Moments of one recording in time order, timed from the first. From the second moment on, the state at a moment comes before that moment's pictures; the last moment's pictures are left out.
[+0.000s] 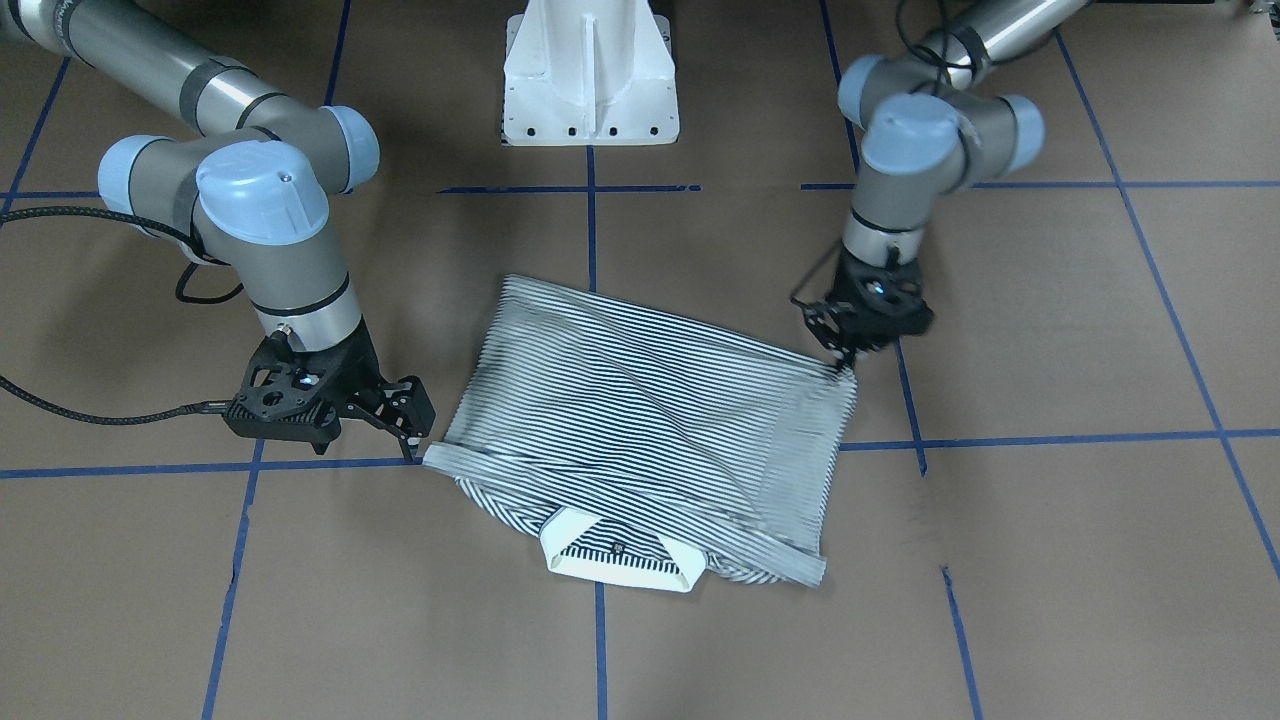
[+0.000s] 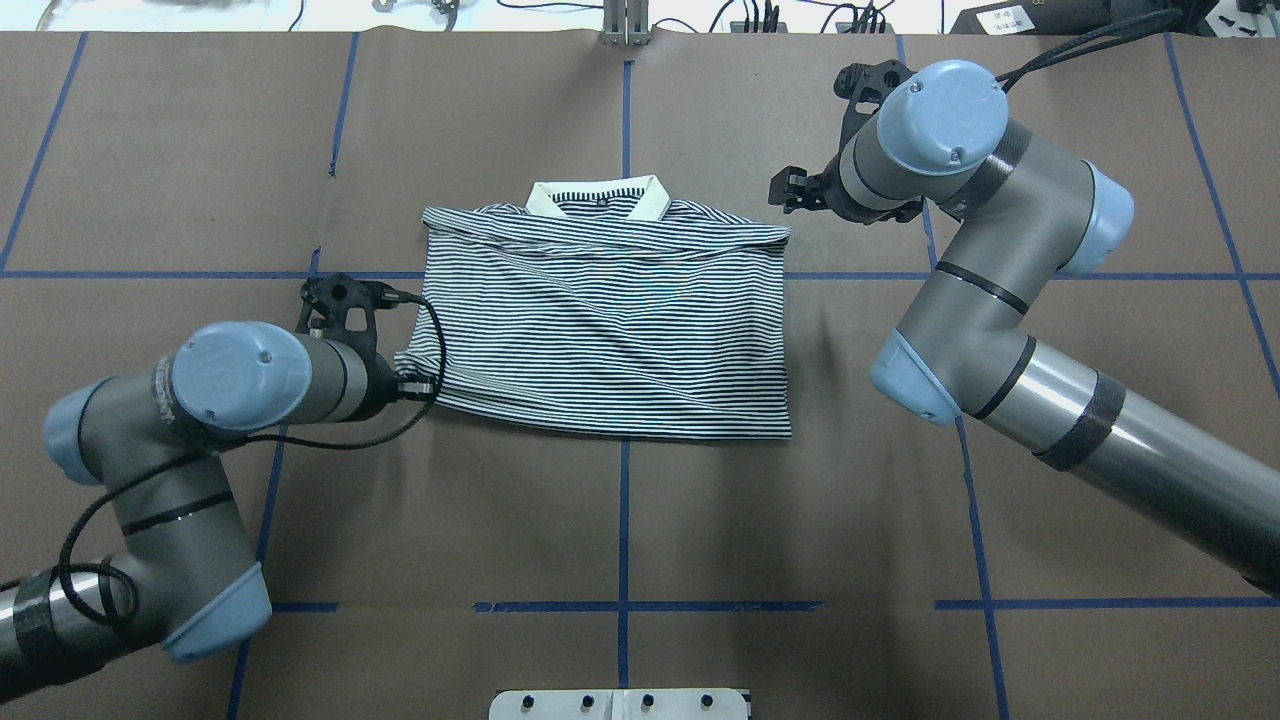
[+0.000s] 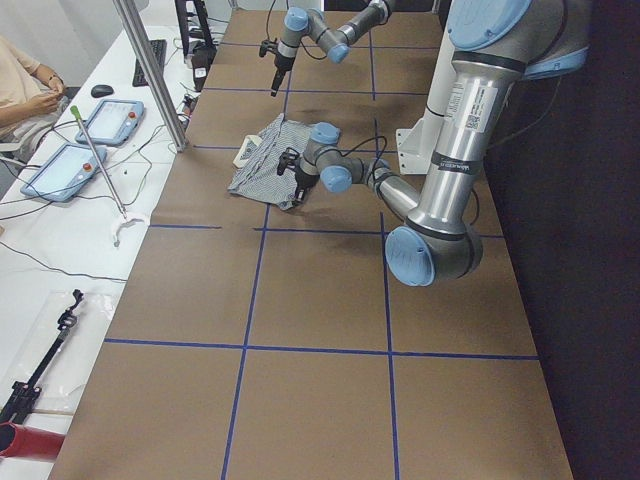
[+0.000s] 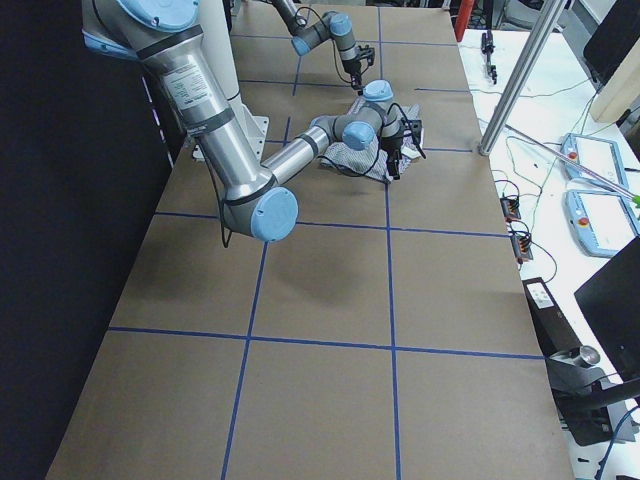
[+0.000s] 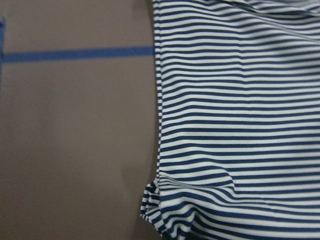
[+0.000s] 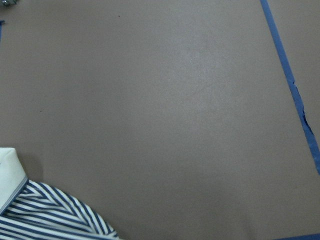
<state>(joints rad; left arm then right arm) -0.67 -1.90 -1.65 -1.98 -1.66 -0.98 0.77 -1.00 1.57 -1.32 1.77 1.18</state>
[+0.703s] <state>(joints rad) -0.89 -2.30 -0.97 -2.26 -1.61 -0.80 0.77 -0.99 1.56 -1.32 1.77 1.20</state>
